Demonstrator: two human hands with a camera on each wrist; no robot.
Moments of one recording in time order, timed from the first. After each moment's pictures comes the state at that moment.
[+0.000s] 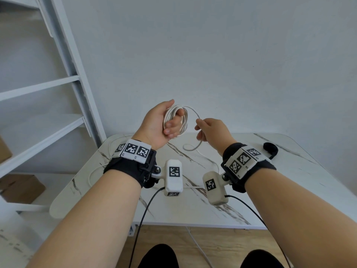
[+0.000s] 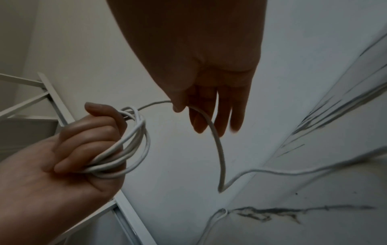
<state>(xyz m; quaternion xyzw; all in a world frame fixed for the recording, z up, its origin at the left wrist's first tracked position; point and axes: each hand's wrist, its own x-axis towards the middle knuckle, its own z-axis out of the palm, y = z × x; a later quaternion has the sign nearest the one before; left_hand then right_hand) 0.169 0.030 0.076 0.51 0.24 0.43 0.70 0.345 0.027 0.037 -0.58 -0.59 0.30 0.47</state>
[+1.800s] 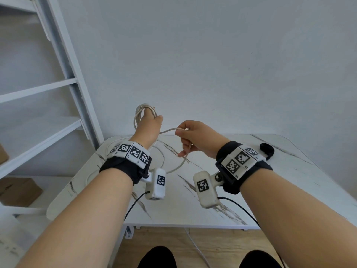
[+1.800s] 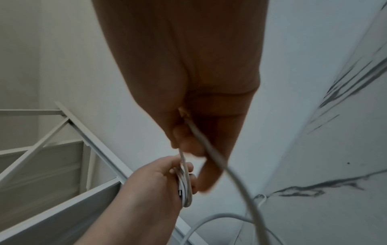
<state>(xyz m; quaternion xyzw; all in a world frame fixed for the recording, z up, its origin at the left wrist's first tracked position) 0.159 0.061 0.059 0.62 0.56 0.47 0.27 0.321 -0.003 0.059 -0.46 -0.63 0.47 0.40</state>
